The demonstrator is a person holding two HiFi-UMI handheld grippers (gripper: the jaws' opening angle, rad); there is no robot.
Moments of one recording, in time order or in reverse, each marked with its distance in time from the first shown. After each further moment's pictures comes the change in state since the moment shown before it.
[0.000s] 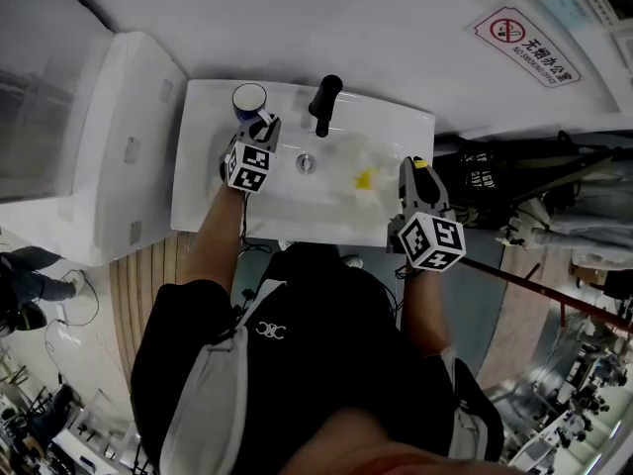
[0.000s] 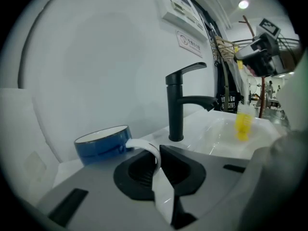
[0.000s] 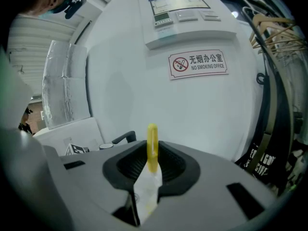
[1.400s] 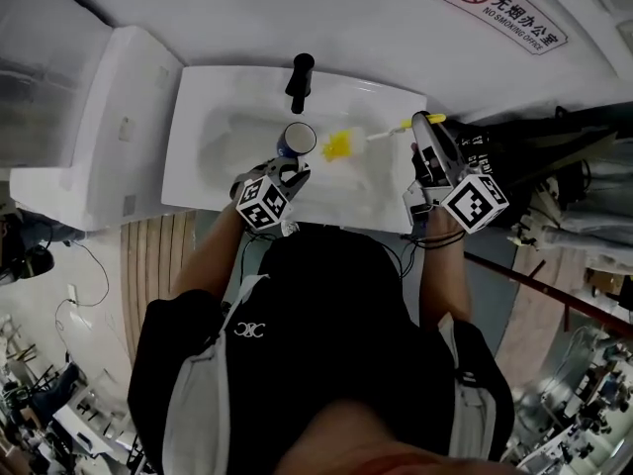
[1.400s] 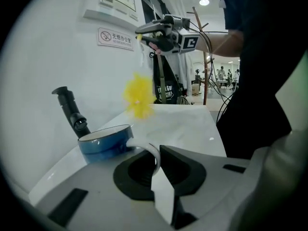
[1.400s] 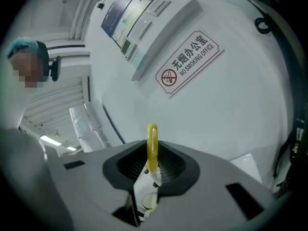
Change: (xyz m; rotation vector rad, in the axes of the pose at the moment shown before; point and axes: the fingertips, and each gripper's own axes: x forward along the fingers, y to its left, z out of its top) left arm -0.060 -0.216 -0.008 0.360 0.103 -0.458; right arm -0.017 -0.045 0.075 0.387 -0.106 0.475
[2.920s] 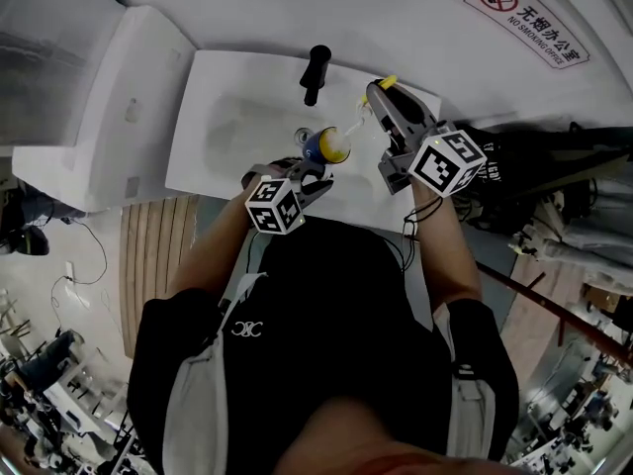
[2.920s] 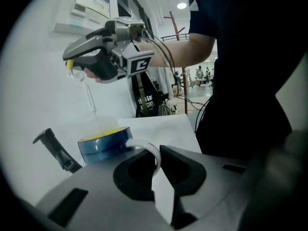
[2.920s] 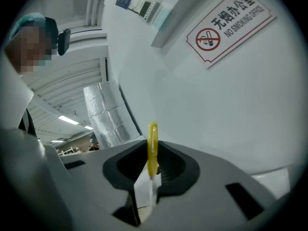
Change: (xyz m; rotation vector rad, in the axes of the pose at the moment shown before) left arm -0.017 -0.040 0.055 0.192 -0.054 -0.162; right arm 0.095 0.047 -0.040 -0.162 0.152 0.219
